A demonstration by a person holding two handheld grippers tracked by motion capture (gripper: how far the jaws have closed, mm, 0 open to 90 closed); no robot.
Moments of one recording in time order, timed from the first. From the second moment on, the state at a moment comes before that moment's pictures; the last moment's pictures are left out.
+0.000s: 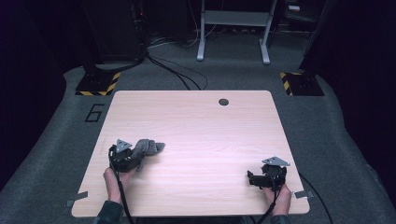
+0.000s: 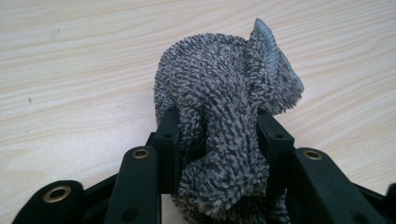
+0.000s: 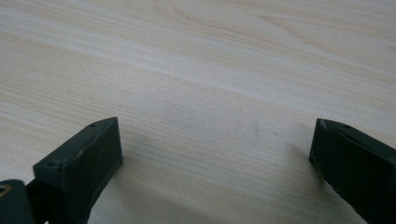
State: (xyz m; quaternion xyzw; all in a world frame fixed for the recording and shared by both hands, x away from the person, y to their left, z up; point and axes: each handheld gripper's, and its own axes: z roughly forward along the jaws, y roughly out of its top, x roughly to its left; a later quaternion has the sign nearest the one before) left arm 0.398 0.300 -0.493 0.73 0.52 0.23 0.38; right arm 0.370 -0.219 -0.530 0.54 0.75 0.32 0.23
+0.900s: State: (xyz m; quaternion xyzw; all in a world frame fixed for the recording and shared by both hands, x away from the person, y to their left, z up) left arm 0.383 0.241 -0.437 0.77 0.41 0.24 0.43; right arm 0.369 -0.218 -0.530 0.54 0.74 0.32 0.24
